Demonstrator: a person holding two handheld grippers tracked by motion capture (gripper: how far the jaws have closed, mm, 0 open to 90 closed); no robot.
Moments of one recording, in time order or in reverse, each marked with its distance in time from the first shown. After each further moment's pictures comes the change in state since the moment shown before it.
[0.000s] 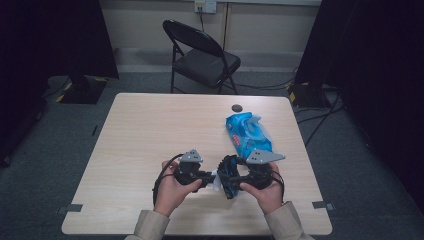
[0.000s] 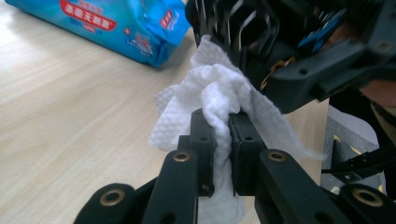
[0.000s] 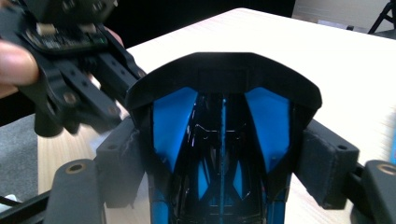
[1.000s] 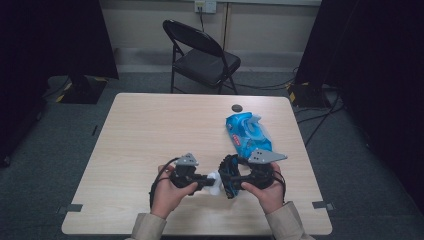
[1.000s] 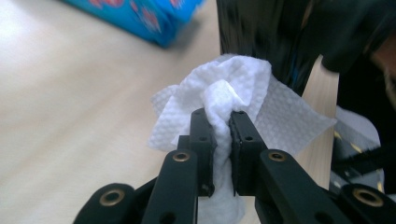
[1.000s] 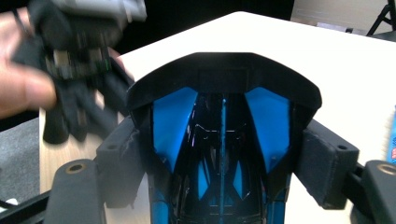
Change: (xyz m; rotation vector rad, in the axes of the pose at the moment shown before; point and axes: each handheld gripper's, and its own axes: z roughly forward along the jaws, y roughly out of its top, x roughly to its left) left arm 0.012 -0.011 -0.012 -0.017 0.016 -0.019; right arm -0.002 0.000 -0.003 -0.015 0.001 0.008
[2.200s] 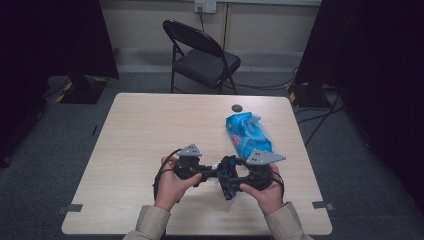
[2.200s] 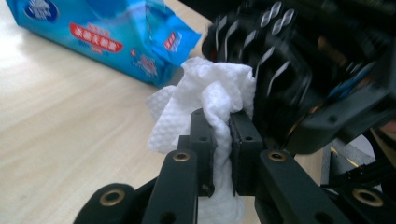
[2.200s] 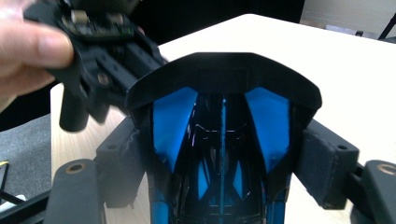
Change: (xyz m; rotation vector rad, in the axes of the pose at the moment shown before) left arm -0.006 0.020 0.010 -0.027 -0.027 0.005; right arm 0.006 0.002 0.002 -0.005 0.030 -0.010
